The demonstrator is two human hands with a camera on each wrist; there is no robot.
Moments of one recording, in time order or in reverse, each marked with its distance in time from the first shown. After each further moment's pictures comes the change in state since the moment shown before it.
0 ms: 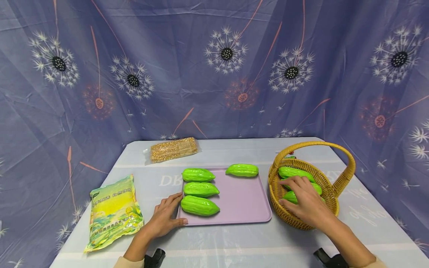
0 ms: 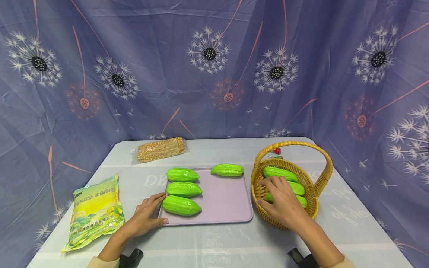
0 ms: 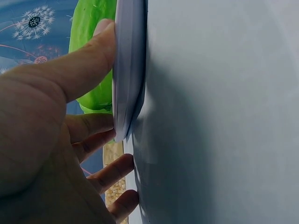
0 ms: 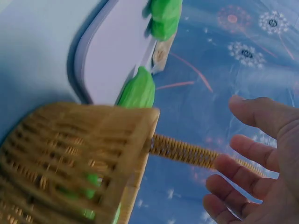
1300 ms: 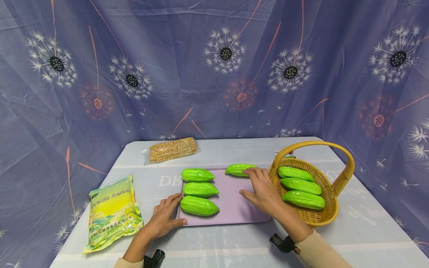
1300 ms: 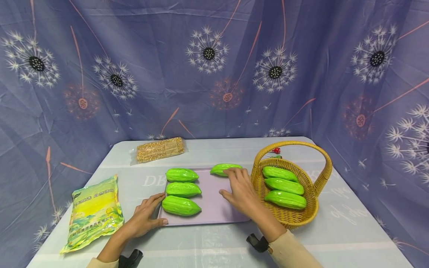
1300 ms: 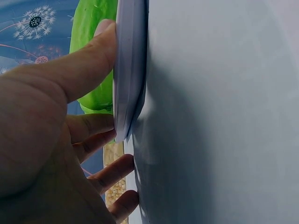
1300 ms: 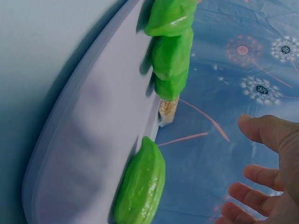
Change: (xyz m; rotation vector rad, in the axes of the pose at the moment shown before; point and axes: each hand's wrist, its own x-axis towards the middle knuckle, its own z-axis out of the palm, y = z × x) left_hand 0.000 0.001 -0.001 -0.021 -0.012 -0.015; right_hand 0.054 -0.051 0.072 0.110 0.014 0.028
